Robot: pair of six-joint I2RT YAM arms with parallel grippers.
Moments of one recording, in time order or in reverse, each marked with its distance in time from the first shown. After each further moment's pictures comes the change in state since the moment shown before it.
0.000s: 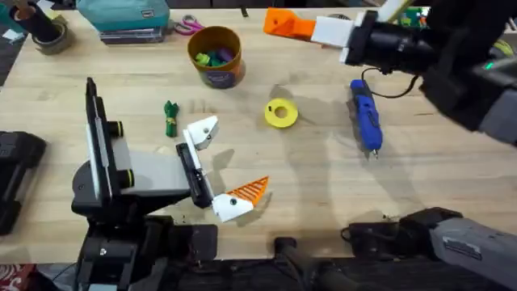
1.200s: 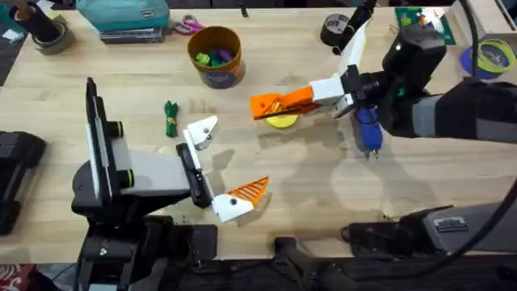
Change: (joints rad) left arm 0.000 0.000 0.000 0.000 0.001 0.000; right arm -0.050 0.368 -0.211 0.668 -0.766 0.596
